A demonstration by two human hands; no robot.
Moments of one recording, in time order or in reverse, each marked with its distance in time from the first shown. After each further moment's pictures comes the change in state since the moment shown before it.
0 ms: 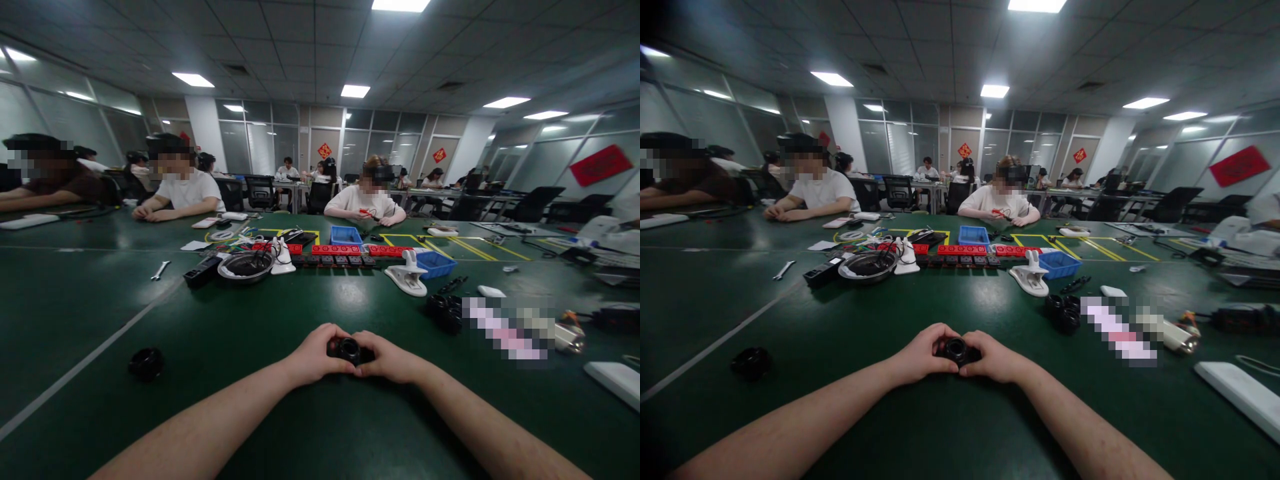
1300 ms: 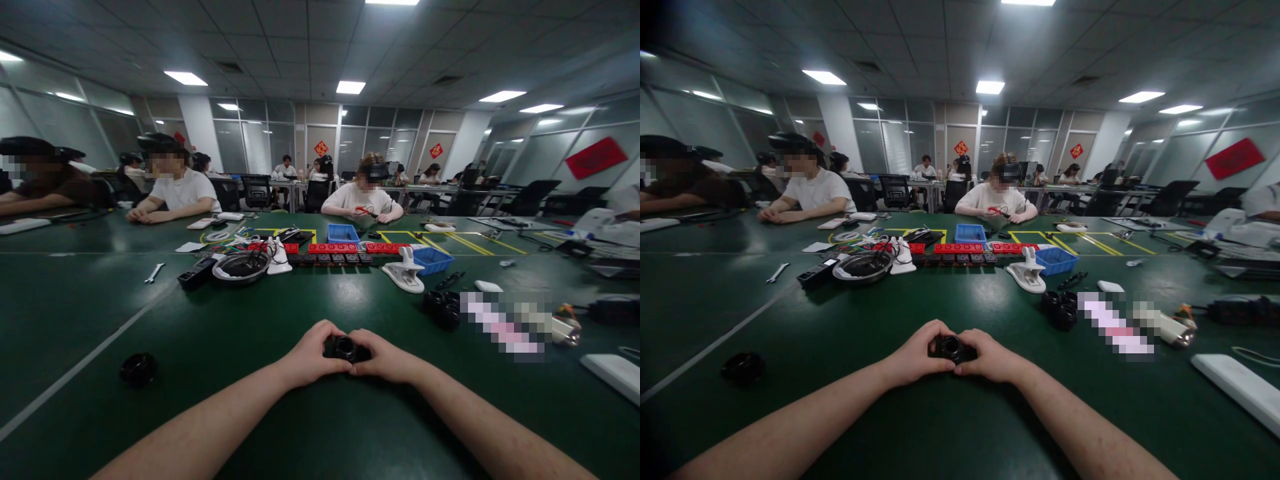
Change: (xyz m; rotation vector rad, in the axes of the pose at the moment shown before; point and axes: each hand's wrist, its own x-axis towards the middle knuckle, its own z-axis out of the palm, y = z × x) left_hand -0.003 0.013 -0.006 0.128 0.006 0.036; right_hand 0.000 -0.004 0.002 -0.039 0.069 -0.015
